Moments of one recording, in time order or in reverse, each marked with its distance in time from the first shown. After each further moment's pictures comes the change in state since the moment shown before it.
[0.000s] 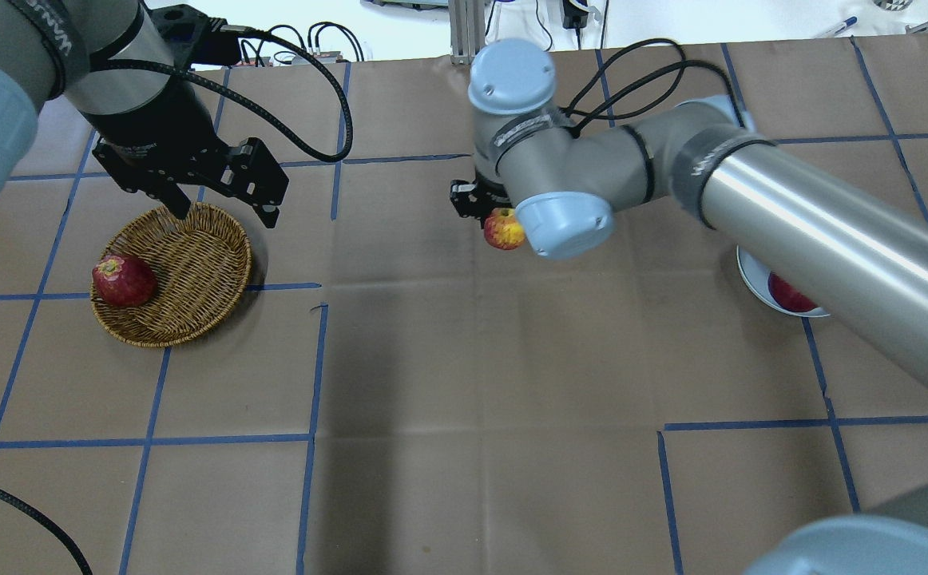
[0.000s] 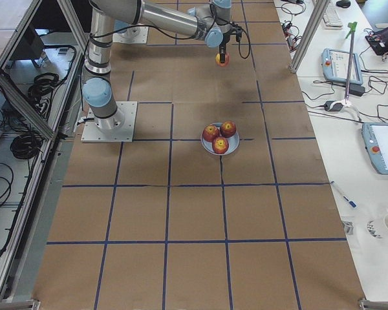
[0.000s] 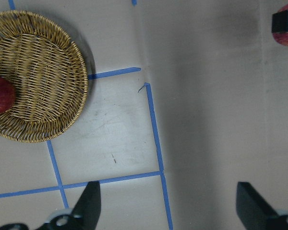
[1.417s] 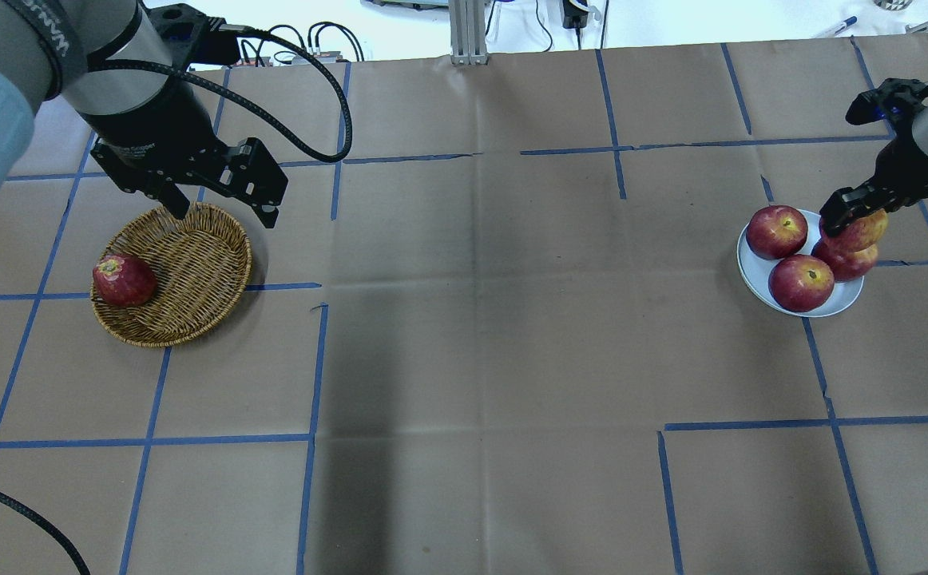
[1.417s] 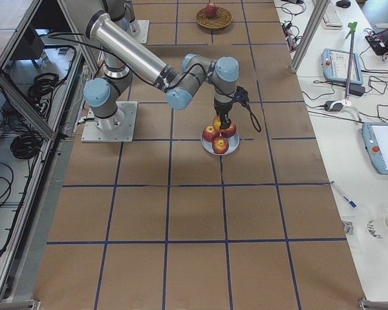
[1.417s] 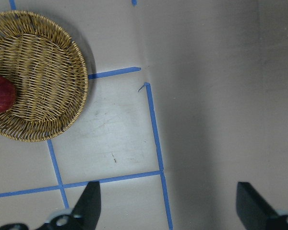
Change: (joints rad) left arm 0.000 0.004 0.000 -0.002 0.000 -0.001; right arm -0.725 -0.146 0.228 -0.012 0.060 -1.063
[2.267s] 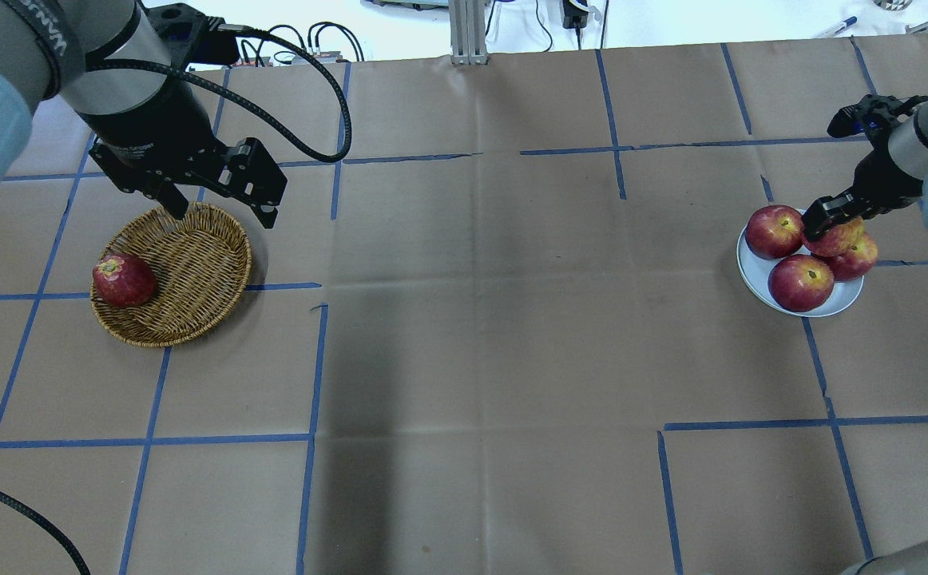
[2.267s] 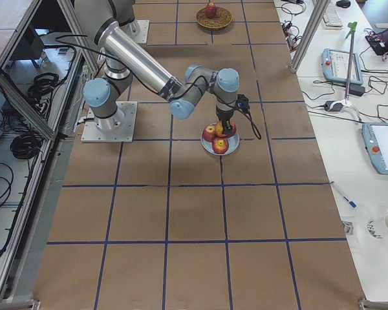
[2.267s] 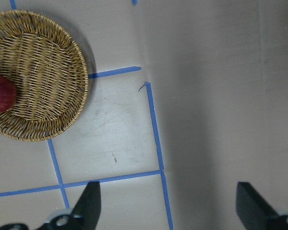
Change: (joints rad) left arm 0.000 0.002 0.001 -0.004 0.002 0.000; right arm 0.000 0.060 0.012 -0.072 0.029 -0.004
